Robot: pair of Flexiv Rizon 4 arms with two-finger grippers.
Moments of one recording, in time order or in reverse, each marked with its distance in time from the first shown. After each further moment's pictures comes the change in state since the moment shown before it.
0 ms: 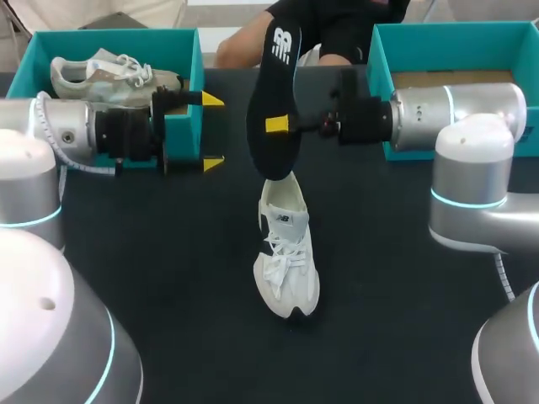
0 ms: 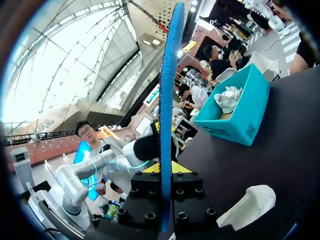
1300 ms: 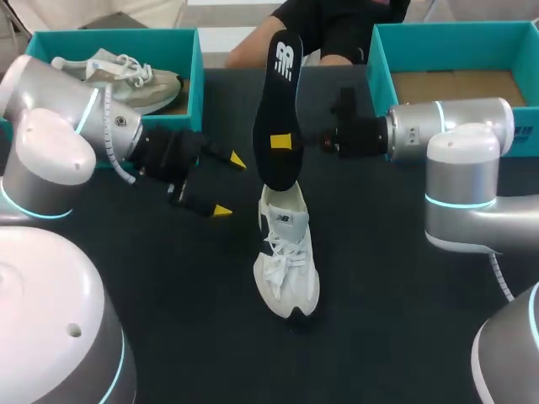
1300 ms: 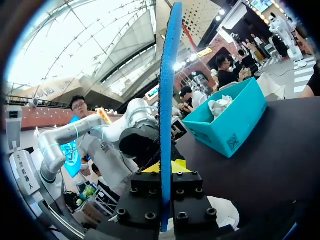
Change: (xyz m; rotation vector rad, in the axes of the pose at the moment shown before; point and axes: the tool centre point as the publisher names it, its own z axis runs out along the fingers) left arm 0.110 0.039 0.026 -0.243 0.436 -0.545; right arm -0.069 -0.019 -0.004 0.015 -0.032 -0.241
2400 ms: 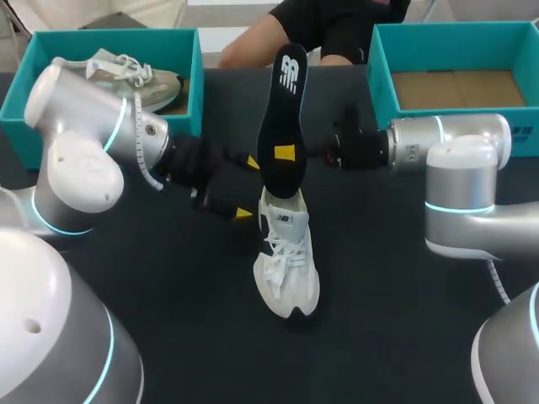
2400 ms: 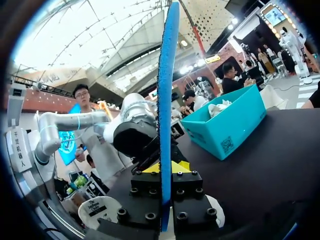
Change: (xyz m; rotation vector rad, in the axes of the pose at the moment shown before) left arm -0.014 0.007 0.036 -0.082 -0.058 -0.032; right arm -0.021 -0.019 -0.004 -0.016 0.006 -0.119
